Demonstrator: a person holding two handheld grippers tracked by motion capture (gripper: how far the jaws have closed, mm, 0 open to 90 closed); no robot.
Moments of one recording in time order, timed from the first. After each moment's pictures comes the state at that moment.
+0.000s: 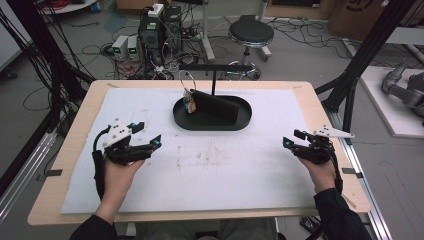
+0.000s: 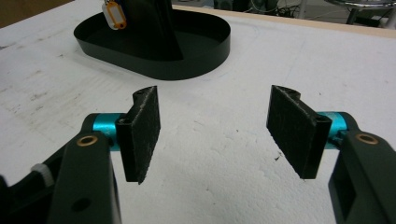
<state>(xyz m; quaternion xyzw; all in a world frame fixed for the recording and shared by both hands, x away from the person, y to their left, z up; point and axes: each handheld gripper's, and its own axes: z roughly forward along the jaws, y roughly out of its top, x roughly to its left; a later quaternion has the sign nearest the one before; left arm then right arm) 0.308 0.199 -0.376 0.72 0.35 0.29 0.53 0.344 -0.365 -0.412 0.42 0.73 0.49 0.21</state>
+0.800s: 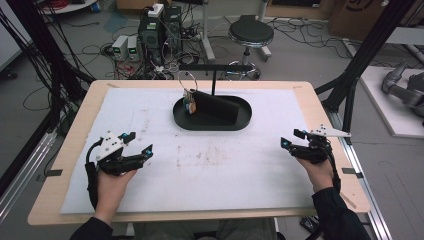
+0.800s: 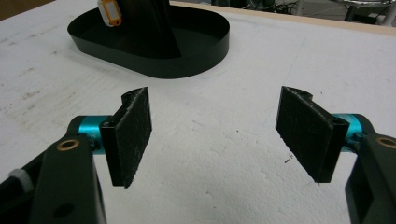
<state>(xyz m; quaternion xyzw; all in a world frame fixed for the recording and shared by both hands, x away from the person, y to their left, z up) 0.295 0.221 -0.406 0.72 0.36 0.30 0.52 0.347 -0.359 -0.414 0.42 0.74 0.48 0.21</state>
